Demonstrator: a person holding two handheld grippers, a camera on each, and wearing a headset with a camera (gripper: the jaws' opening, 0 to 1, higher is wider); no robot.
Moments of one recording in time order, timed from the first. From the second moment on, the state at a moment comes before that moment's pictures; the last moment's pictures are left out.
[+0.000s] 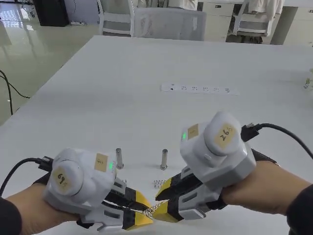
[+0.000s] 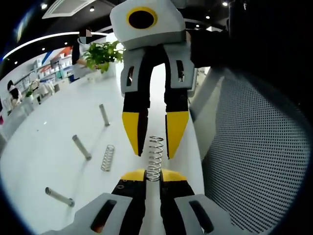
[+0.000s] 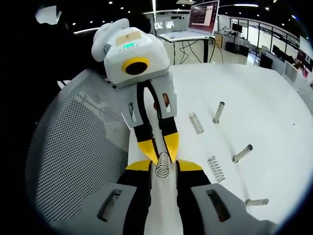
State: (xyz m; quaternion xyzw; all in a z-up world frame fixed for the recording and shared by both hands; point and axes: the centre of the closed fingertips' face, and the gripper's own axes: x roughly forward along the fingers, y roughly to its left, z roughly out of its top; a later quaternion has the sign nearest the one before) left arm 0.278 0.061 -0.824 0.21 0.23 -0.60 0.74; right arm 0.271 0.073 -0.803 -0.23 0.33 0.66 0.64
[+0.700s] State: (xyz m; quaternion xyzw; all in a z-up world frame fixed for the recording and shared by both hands) left arm 0.282 0.056 -0.814 0.19 0.22 -0.60 0.75; right arm 0.273 0.073 -0.807 -0.24 0.33 0.65 0.64
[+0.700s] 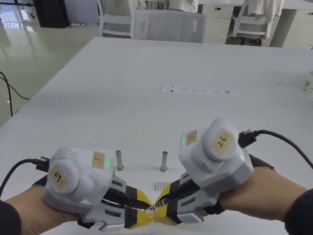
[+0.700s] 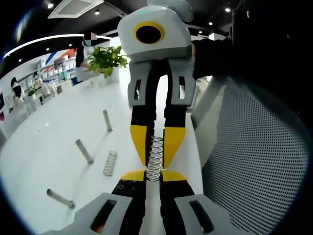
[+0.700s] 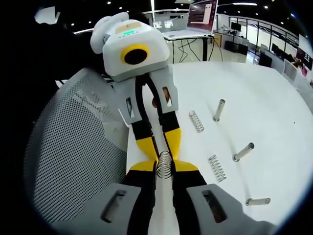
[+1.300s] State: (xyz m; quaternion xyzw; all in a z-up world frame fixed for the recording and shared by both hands) left arm 0.284 0.056 -0.813 0.17 0.22 -0.59 0.75; right arm 0.277 0.072 -0.806 -0.25 0.33 0.64 0.64
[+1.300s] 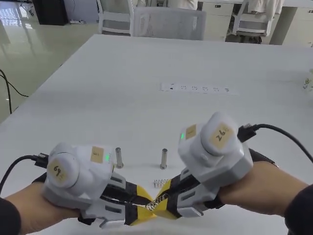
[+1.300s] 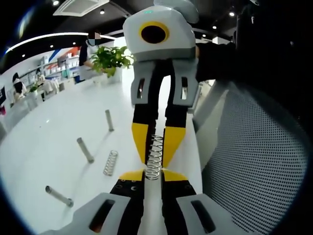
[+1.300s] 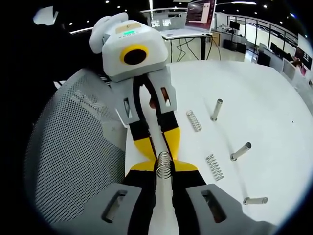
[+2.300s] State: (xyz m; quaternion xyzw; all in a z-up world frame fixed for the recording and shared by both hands) left arm 0.298 0.082 -0.806 0.10 0.24 -0.54 0.80; right arm 0.302 0.043 -0.796 -0.25 0.34 0.61 0.68
